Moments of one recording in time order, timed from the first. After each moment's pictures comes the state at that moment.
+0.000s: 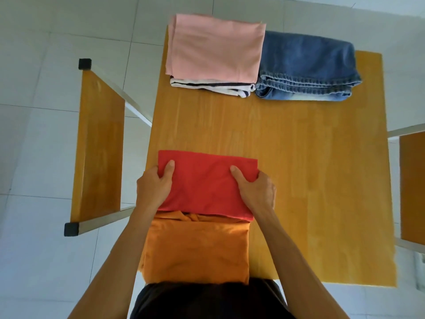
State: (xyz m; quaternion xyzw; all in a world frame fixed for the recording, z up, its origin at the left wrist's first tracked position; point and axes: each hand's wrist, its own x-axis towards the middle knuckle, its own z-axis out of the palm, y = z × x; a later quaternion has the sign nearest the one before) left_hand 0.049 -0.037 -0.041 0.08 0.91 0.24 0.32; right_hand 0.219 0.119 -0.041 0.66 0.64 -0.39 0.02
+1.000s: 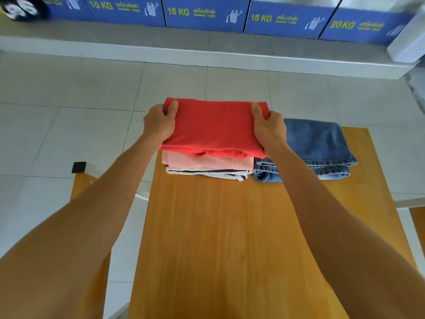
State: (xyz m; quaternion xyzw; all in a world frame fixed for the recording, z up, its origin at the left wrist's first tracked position) left_hand -0.195 0.218 0.007 0.20 0.89 0.36 0.18; right_hand 0.001 0.384 0.014 0.56 0.68 -0.45 -0.17
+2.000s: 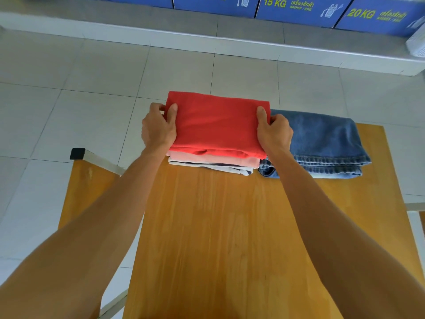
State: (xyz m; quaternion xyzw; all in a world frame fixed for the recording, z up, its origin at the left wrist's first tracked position) left_hand -0.188 0.198 -0.044 0.16 0.92 0.36 0.08; right_hand 0.005 0.375 -0.021 0.58 0.70 -0.38 -0.17
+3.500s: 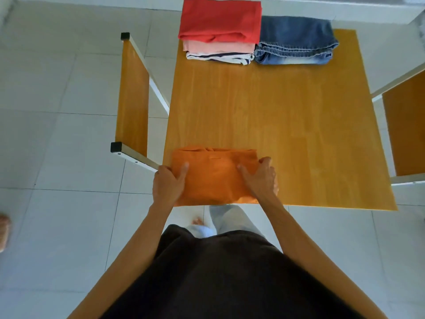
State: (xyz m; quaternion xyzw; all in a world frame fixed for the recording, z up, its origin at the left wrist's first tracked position) left_hand 0.156 -0.181 -0.062 0.08 0.92 0.24 0.29; right_hand 0.320 -0.008 -0.042 0.63 0.69 -0.35 0.05
